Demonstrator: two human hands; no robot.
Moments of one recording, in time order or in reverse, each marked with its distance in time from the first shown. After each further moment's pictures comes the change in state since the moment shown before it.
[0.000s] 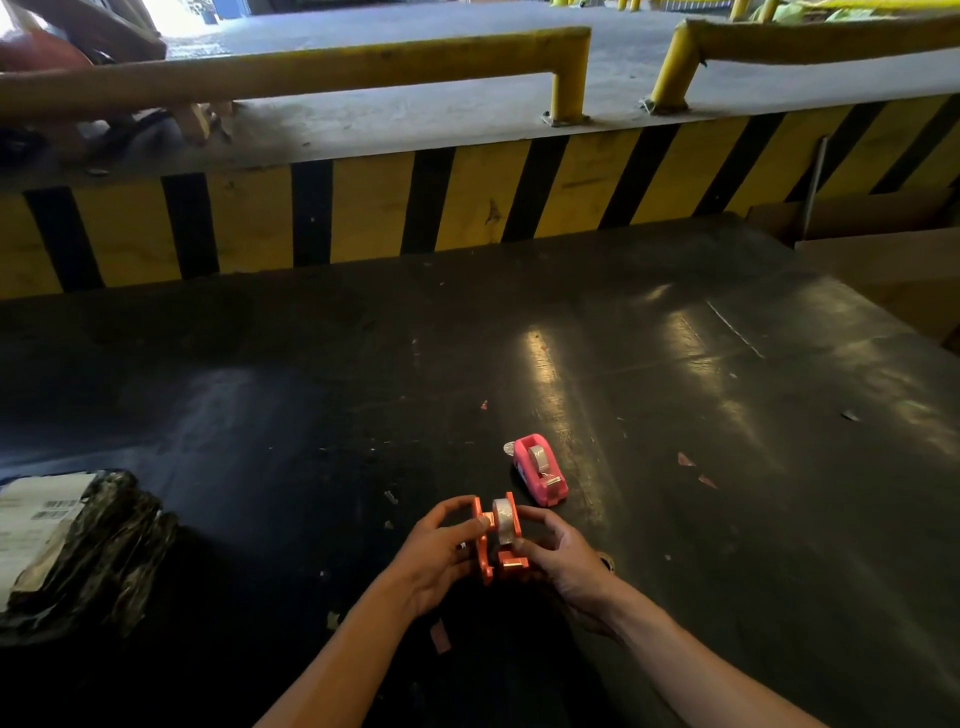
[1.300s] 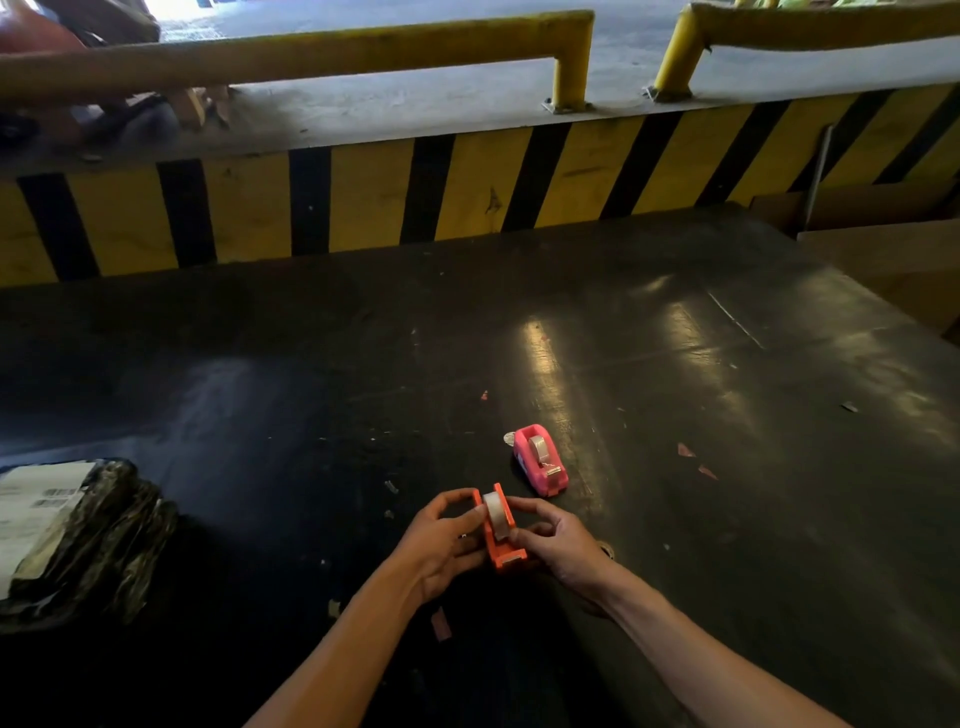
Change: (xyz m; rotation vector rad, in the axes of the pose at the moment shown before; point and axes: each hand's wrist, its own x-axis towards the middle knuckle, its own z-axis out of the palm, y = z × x) left_hand -0.003 0.000 0.005 -0.086 0.049 -0.024; right_hand -0.004 -0.010 0.006 -0.144 0.008 -0.005
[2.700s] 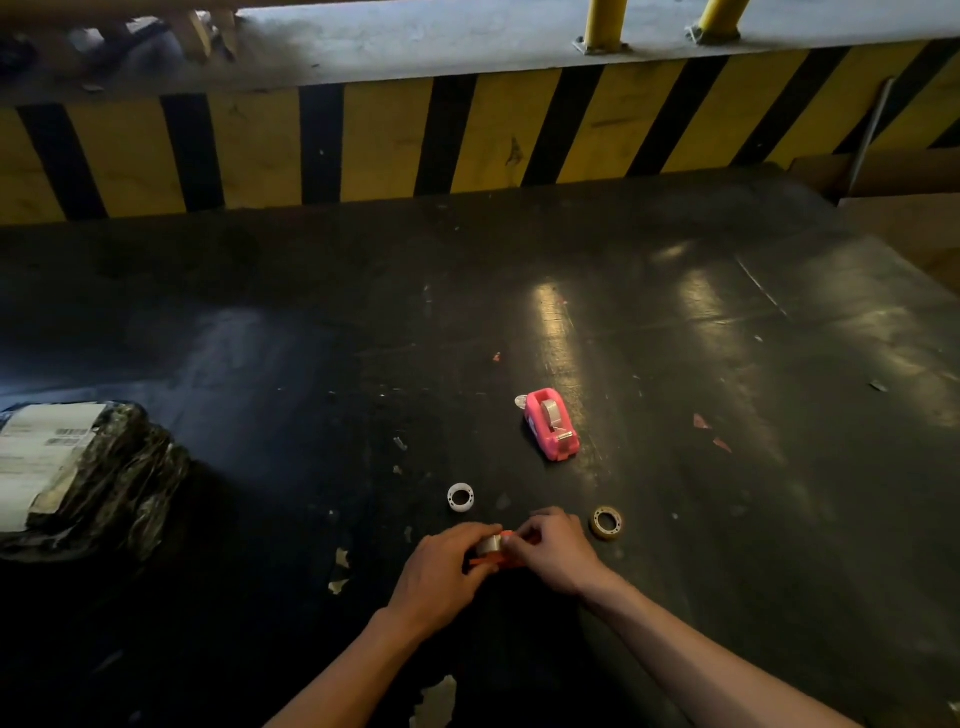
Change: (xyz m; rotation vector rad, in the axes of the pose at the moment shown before) left_hand 0.008 -0.088 -0.048 1.286 0.043 0.697; right_hand 0.003 0.036 0.018 -0.945 0.156 0.046
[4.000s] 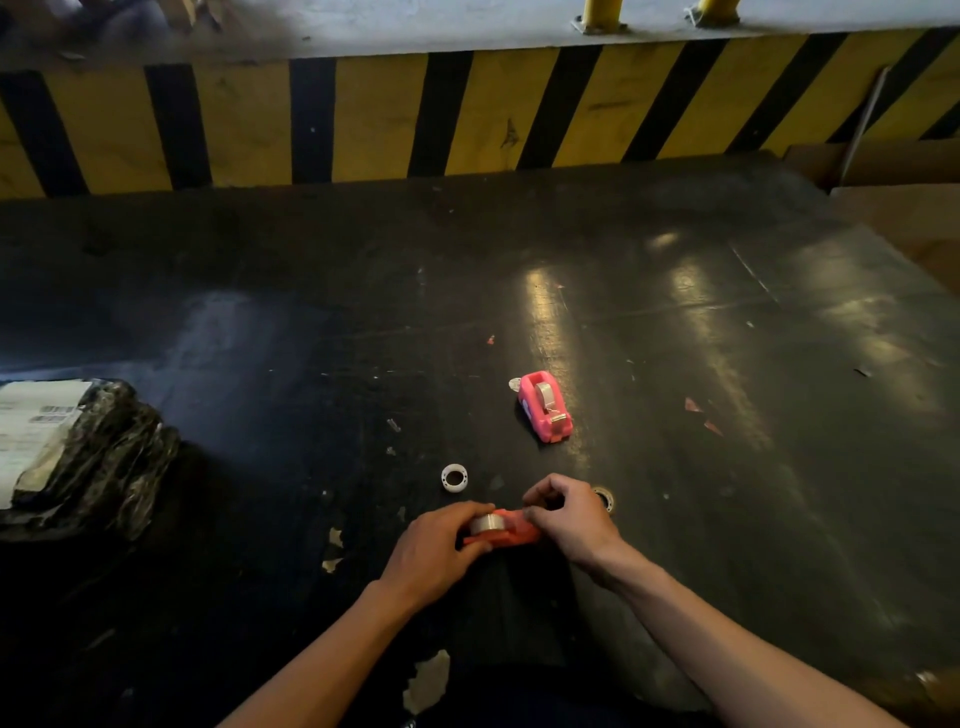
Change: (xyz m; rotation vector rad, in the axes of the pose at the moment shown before) left_hand 0.001 -0.001 -0.003 0.018 -0.012 -0.014; right_hand -0.023 -0.004 -0.023 0.359 0.169 0.024
